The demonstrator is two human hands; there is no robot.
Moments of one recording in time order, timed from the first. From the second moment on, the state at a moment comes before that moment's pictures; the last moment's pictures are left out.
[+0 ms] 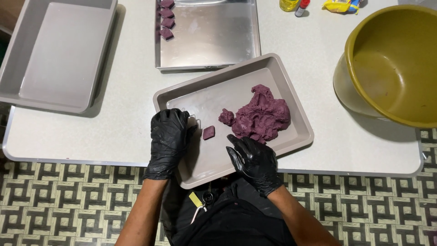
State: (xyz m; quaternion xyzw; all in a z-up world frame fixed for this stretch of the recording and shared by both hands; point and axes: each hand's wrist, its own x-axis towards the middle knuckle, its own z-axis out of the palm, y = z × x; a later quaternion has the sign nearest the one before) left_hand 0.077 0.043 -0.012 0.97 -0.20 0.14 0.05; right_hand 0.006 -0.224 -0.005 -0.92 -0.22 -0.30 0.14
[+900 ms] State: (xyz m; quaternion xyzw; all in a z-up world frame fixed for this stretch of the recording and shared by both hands) left_hand -0.016 -0.064 0.123 0.87 -0.27 0.16 0.39; right_hand 0.015 -0.210 0.106 -0.02 -0.09 0.21 0.97
